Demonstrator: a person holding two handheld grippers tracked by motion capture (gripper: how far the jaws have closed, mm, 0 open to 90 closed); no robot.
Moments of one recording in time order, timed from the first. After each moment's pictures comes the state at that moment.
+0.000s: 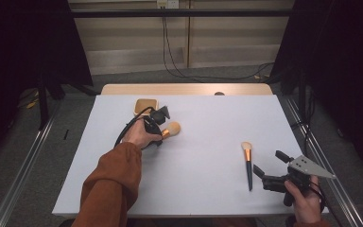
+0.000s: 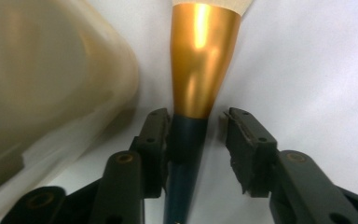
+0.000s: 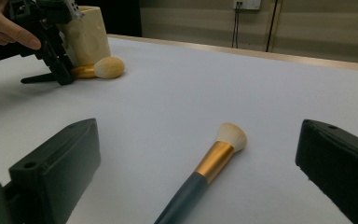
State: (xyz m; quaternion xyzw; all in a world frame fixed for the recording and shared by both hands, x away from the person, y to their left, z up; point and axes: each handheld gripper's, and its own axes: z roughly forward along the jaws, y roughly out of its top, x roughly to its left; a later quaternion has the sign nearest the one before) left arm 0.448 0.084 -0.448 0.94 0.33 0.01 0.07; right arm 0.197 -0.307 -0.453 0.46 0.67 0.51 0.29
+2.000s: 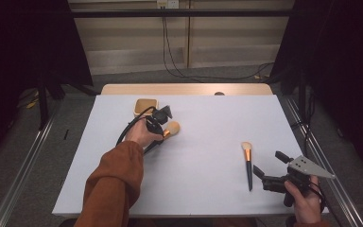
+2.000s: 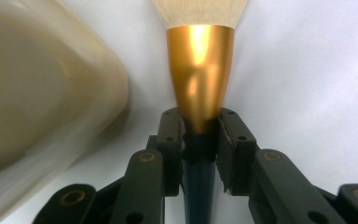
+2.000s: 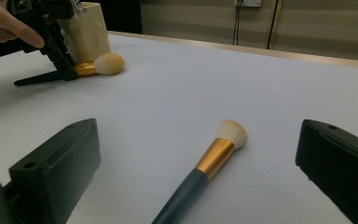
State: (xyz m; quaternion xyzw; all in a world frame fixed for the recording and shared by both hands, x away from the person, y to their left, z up) left arm 0.446 0.078 -0.447 0.94 0.34 0.01 0.09; right arm 0.197 -0.307 -0.453 0.45 0.67 0.51 0.29
